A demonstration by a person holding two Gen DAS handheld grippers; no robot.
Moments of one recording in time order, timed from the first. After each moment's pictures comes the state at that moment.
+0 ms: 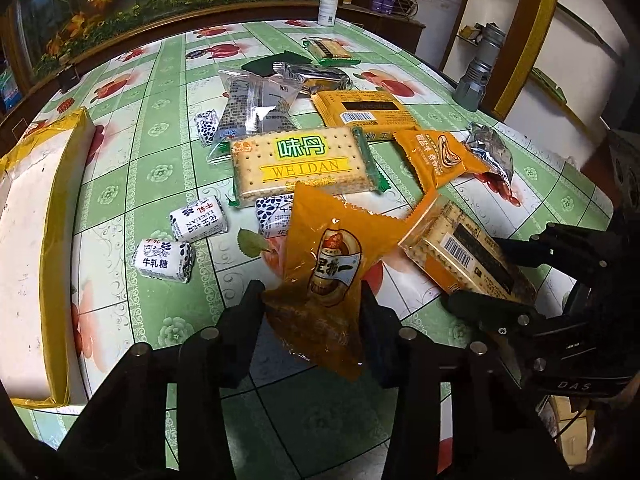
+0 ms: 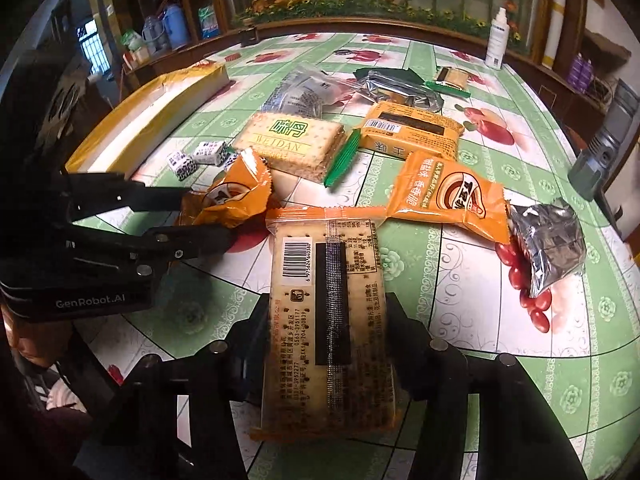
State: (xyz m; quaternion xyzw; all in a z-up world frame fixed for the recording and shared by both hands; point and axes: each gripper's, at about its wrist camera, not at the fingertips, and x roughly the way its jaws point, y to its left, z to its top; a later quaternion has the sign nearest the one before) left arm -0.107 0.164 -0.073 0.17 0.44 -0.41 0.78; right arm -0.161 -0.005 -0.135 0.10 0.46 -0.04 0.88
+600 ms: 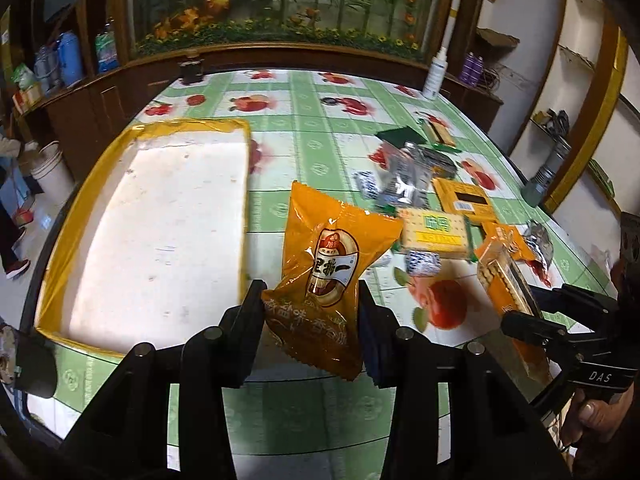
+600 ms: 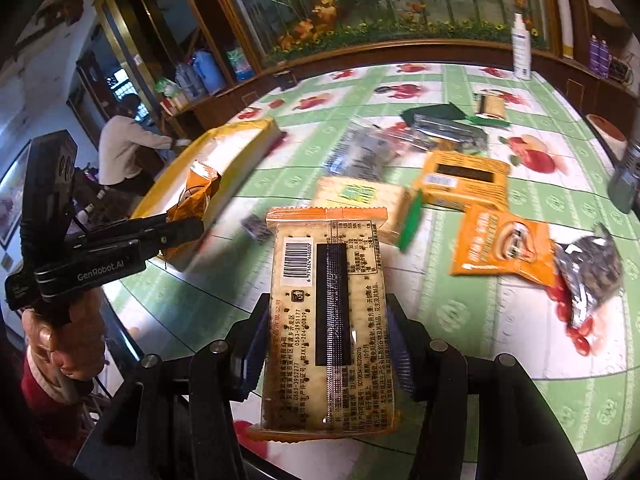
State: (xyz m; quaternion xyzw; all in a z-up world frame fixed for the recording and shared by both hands) left arm -0.060 0.267 -0.019 0.08 0.41 -0.28 0.86; right arm -0.139 0.018 -0.094 0.17 0.40 0.04 0.90
